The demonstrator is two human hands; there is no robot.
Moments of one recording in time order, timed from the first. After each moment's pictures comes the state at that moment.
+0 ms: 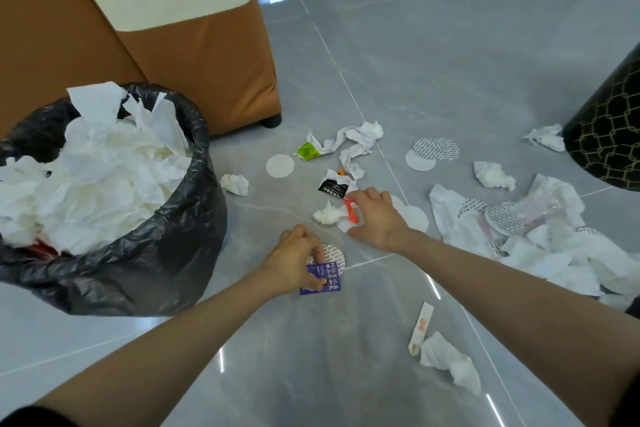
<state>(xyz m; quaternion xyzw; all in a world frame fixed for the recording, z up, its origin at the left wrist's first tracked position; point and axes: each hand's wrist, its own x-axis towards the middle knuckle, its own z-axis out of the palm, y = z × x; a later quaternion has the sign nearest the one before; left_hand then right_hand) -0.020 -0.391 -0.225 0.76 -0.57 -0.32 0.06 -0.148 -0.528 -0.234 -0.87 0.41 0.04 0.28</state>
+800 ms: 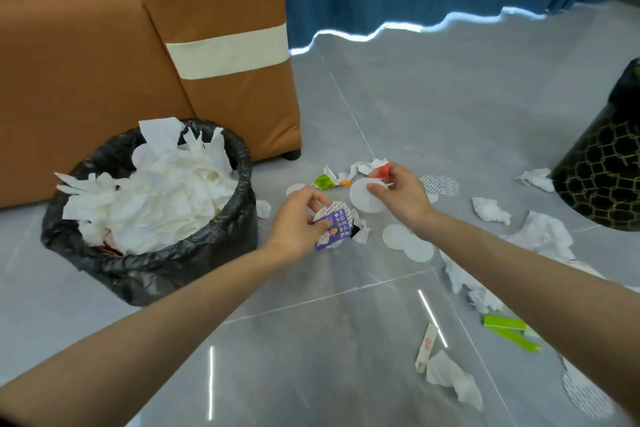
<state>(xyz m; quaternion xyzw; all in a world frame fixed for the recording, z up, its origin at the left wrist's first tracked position) -0.006 -0.400 -0.140 0.76 -0.45 -0.25 0.40 -0.142 -0.534 -0.138 -0.72 0.43 -0.27 0.47</state>
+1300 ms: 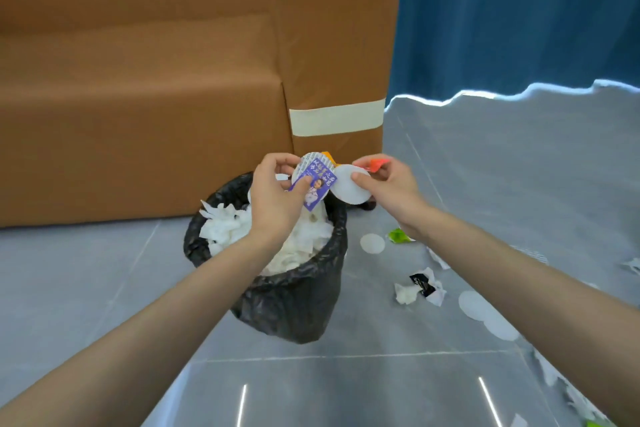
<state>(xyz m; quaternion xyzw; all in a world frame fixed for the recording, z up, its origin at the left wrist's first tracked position) 0.087 -0.333 -0.019 0.74 -0.30 0.00 0.60 -0.013 -0.469 -0.031 -0.69 0.24 -0.31 0.60</state>
